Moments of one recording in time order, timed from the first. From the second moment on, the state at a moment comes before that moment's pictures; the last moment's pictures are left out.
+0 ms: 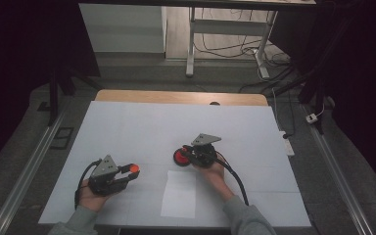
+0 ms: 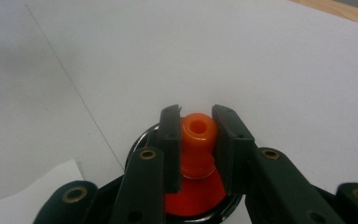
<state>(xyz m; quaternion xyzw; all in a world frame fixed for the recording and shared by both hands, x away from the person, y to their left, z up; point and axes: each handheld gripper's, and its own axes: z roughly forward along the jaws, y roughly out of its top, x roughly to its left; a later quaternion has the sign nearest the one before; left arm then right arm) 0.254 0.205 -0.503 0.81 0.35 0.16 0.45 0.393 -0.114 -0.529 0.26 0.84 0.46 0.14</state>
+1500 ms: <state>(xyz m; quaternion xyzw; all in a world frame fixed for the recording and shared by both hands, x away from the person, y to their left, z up) 0.256 0.208 -0.503 0.81 0.35 0.16 0.45 0.391 -0.134 -0.503 0.28 0.80 0.53 0.10</state>
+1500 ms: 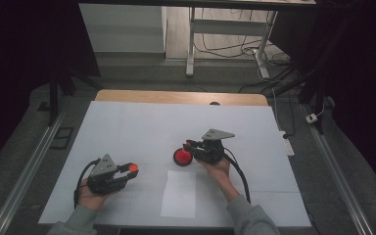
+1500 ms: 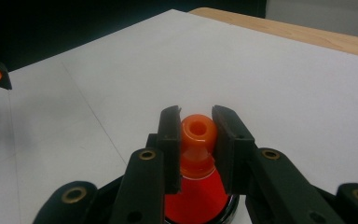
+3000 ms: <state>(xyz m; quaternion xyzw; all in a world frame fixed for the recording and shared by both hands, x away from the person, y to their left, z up) 0.257 0.211 -0.505 0.81 0.36 0.15 0.44 0.361 -0.156 -0.489 0.26 0.80 0.53 0.10</state>
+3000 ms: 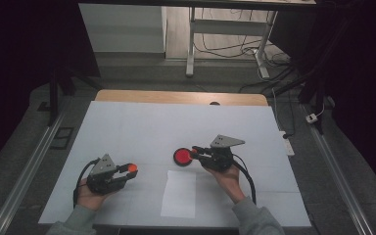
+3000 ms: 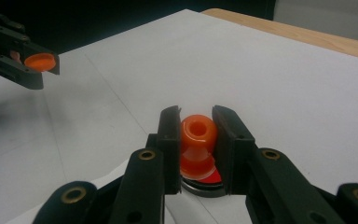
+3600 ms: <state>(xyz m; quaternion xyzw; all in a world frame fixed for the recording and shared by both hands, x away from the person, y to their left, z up) 0.257 0.211 -0.505 0.81 0.36 0.16 0.44 0.349 -0.157 -0.489 0.25 0.81 0.53 0.10</state>
